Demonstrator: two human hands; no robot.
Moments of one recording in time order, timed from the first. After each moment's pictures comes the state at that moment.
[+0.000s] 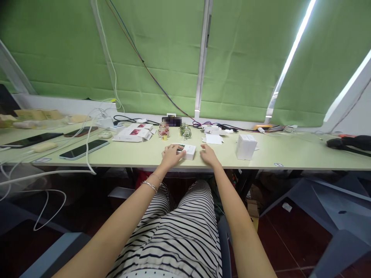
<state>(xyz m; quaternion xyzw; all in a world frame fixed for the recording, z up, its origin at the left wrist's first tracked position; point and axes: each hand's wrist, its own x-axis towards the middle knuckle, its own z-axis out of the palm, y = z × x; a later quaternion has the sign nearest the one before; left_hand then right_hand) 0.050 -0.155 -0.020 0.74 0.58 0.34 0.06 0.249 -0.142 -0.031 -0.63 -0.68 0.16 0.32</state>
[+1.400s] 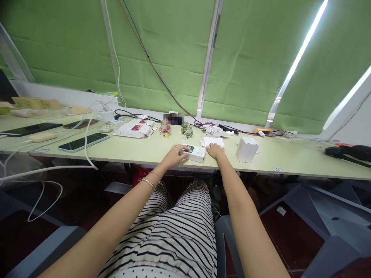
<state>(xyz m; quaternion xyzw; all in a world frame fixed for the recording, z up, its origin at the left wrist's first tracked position) 0.045 -0.150 -0.026 0.82 0.42 0.37 0.12 0.283 -0.096 -0.025 -0.72 -0.69 -0.01 0.08</state>
